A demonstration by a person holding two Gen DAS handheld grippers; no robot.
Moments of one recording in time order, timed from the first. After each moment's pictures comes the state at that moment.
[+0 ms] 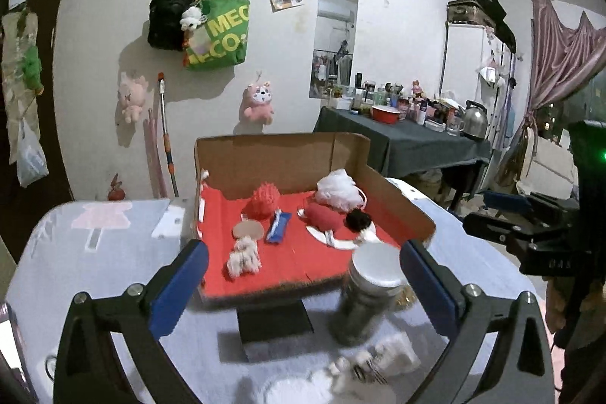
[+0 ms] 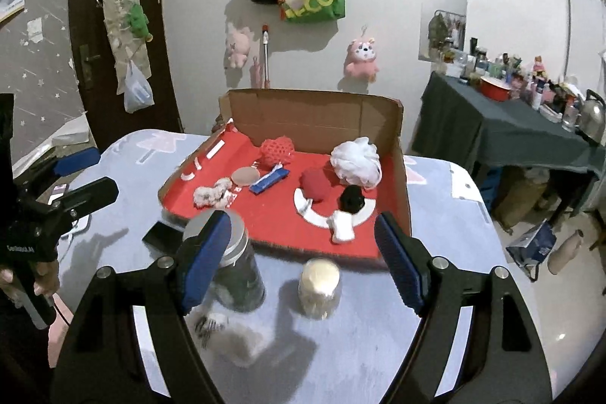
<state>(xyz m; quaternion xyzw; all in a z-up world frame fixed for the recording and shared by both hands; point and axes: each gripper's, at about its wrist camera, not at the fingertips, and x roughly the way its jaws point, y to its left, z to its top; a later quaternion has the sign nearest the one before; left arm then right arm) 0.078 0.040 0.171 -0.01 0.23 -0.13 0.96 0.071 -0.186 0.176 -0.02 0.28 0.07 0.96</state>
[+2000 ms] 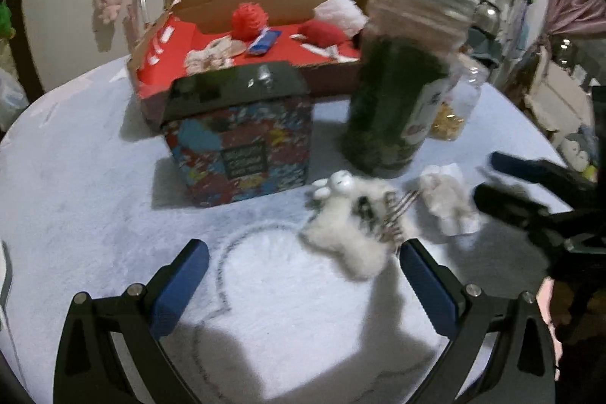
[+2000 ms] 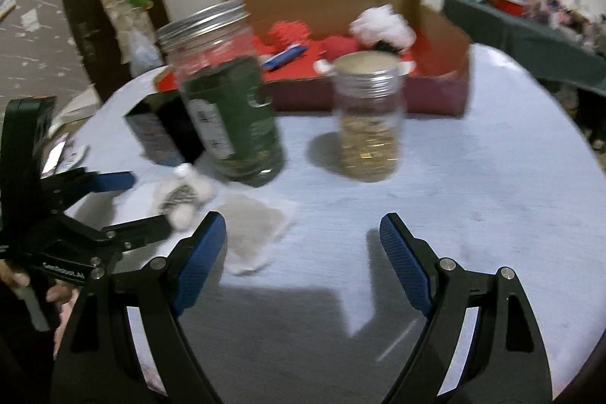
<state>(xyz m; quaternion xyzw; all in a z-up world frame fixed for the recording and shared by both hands) 0.078 0.019 0.026 0.03 0.43 -0.15 0.89 0.060 -0.176 0.027 0.05 0.37 0.11 0.92</state>
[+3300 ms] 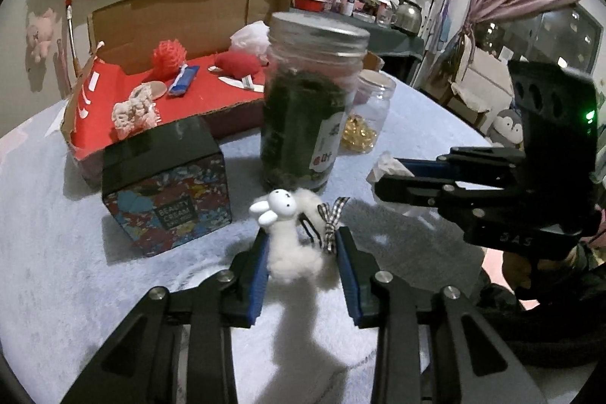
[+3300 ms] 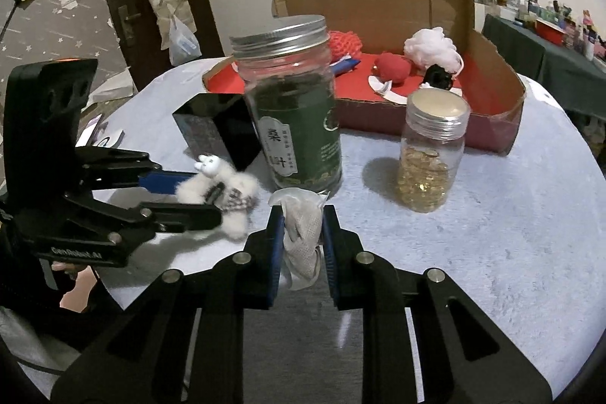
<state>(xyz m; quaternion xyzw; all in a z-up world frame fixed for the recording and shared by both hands) 0.083 0.011 0.049 0.04 0.39 -0.29 0.87 0.059 -0.154 0.043 0.02 0.35 0.17 0.92</state>
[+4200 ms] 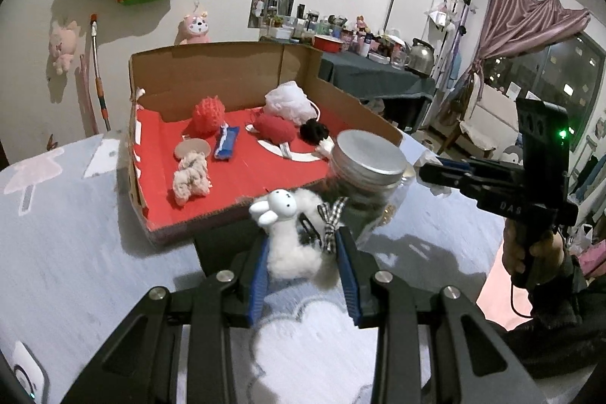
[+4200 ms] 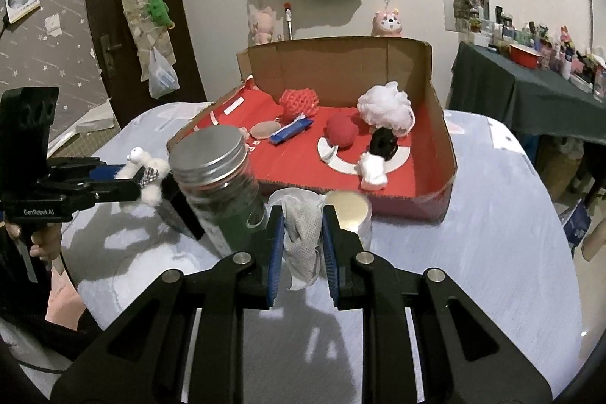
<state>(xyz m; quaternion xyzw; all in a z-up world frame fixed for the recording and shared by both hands) 0.107 0.050 0.107 0.01 0.35 -0.27 0.90 0.084 -0.201 0.102 0.01 0.30 0.13 0.94</state>
